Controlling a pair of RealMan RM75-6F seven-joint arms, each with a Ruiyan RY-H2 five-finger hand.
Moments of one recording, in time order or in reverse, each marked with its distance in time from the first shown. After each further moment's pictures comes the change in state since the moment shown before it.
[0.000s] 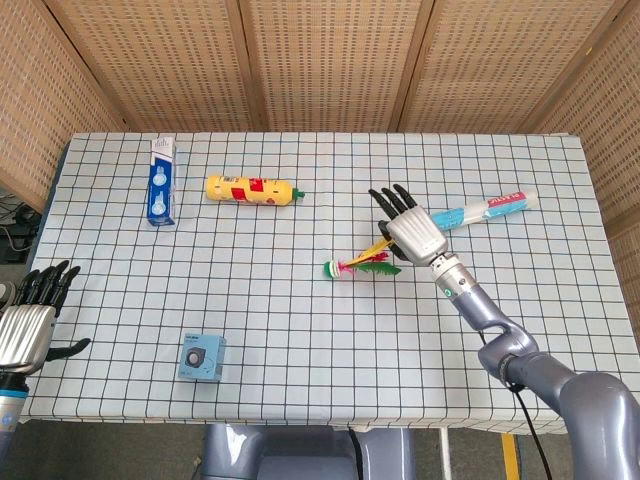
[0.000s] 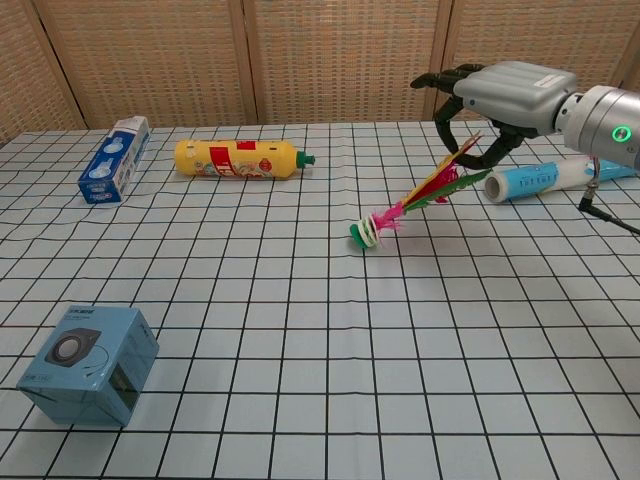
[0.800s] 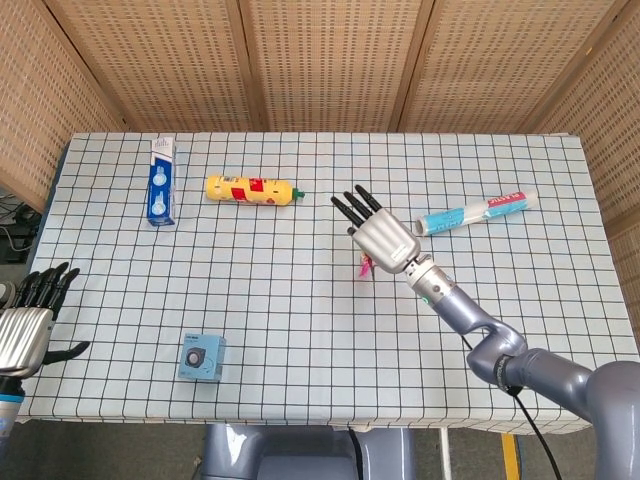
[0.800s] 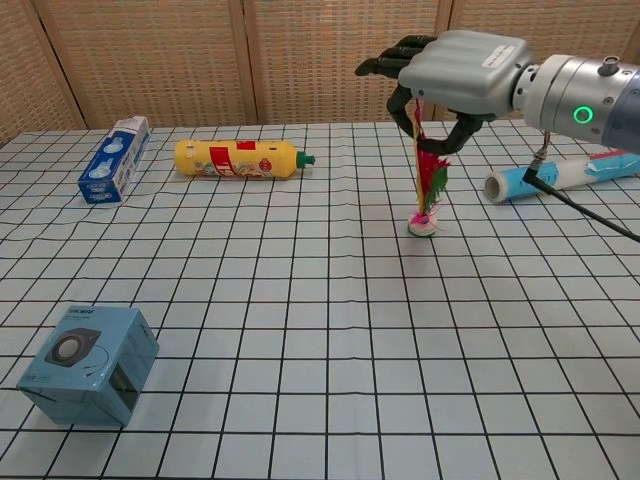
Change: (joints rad) left arm 0.005 0.021 0.011 -0.009 0.023 0.008 -0.038; right arm 0.063 0.090 0.043 -0.268 0.022 -0.052 -0.387
